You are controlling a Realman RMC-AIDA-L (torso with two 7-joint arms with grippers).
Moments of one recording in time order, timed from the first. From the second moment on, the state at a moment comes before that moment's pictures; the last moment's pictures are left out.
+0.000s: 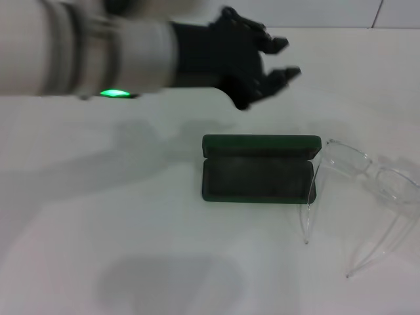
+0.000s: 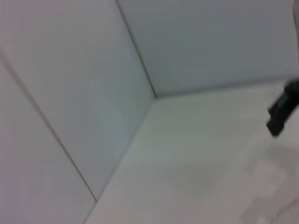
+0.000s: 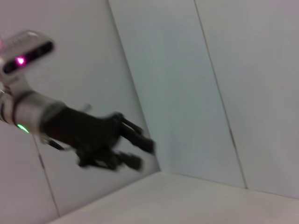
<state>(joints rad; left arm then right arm) -0.37 -2.09 1.63 1.81 2.14 1.15 -2.12 0.29 1.98 -0.34 -0.80 -1.88 -1.98 1.38</state>
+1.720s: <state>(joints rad) -0.30 -2.03 0.78 0.90 1.43 1.94 -1.42 0.83 2.02 -1.31 -1.19 -2.70 -1.74 2.36</state>
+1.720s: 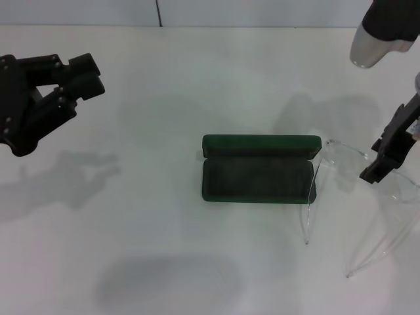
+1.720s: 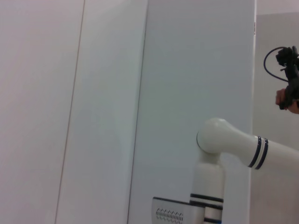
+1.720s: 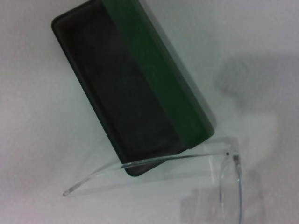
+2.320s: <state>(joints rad) -0.31 -2.03 0.78 0.84 1.43 1.94 -1.38 0.80 2.03 -1.31 -1.10 -2.70 -1.65 2.38</state>
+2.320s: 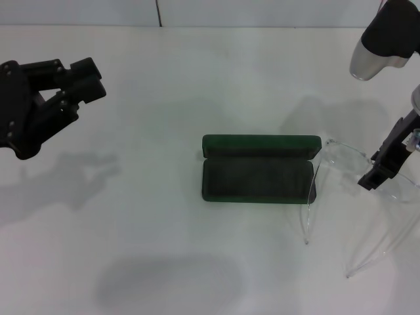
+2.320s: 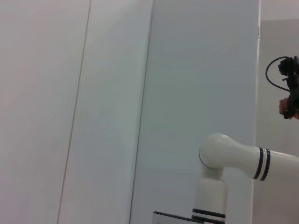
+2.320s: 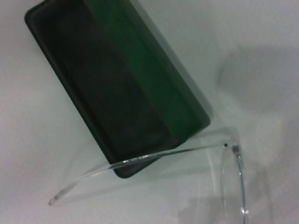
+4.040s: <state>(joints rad) -0.30 -2.02 0.78 0.78 1.36 2.01 -1.36 0.51 2.02 -1.00 -1.60 -2.30 -1.92 2.29</state>
